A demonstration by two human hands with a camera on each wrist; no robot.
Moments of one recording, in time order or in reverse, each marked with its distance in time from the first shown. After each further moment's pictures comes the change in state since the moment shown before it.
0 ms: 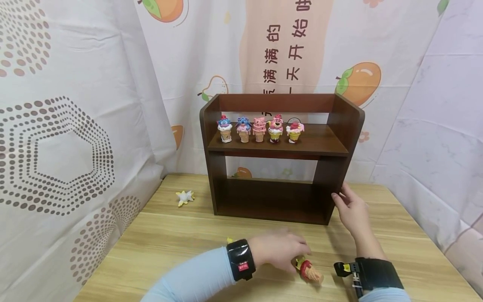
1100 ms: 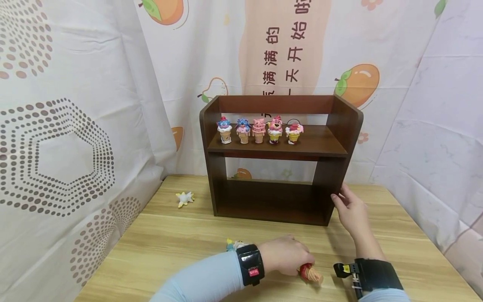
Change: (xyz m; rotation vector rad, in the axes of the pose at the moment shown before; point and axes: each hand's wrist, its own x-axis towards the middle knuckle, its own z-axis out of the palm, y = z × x) left_hand 0.022 0.016 0.015 0.074 -0.079 -0.026; right_hand -0.001 0.000 0.000 0.013 0.004 -0.004
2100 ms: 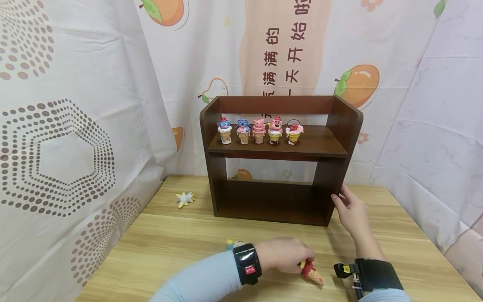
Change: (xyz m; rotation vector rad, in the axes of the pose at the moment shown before) left_hand -0.004 -0.008 -0.001 -0.151 0.098 0.056; right_hand -0.001 -0.001 0.000 -0.007 0.004 -0.007
